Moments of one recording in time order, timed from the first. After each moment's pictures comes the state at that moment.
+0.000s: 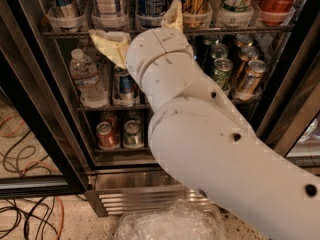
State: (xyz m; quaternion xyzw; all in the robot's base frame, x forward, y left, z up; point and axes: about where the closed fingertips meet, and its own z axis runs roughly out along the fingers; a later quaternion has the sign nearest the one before) arm 0.525 0.032 1.068 -0.18 0.63 0.05 0.76
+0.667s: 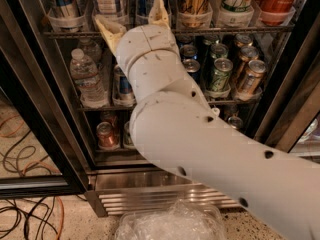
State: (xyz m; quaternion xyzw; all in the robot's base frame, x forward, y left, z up) arm 0.546 0.046 1.071 -0.16 0.61 0.04 0.78
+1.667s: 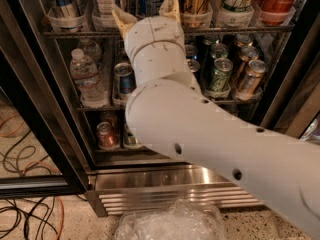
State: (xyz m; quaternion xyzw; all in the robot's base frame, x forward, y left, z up) arm 0.568 0.019 1.078 -0.12 0.61 -0.03 0.79
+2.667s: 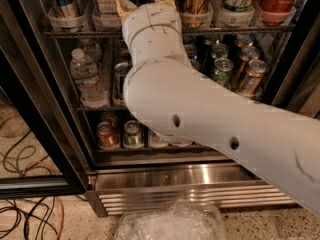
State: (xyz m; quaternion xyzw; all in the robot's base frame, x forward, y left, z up) arm 0.588 0.020 1.088 -0.13 0.61 -0.04 0.78
